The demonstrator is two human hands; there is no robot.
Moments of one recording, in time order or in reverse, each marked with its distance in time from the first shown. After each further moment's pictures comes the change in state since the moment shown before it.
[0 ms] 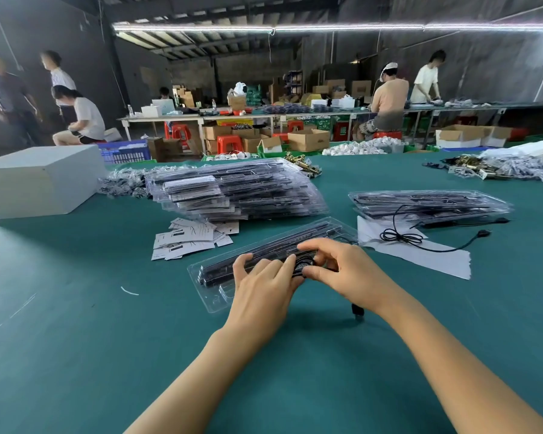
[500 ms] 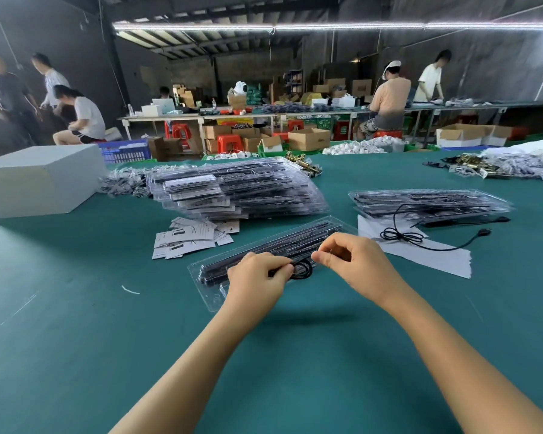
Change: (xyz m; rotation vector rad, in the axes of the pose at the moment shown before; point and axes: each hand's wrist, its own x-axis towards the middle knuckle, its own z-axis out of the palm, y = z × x) left_hand 0.019 -0.005 -0.017 -0.543 -0.279 -0.443; right_hand 0.000 0.005 -0.007 0.013 0.166 0.027
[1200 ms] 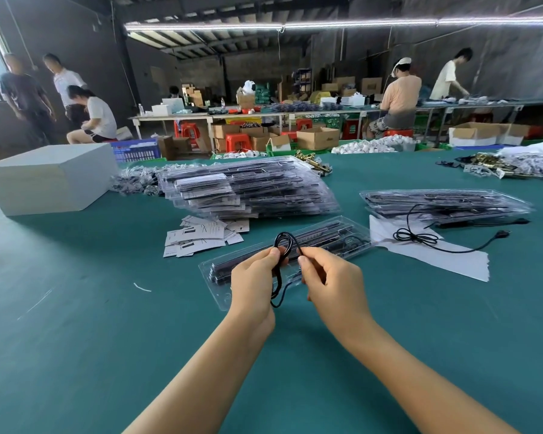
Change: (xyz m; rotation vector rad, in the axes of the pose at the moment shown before) left_hand -0.003 0.012 0.000 -1.011 0.220 -0.586; right_hand -0.021 -0.038 0.061 0.006 0.276 -0.058
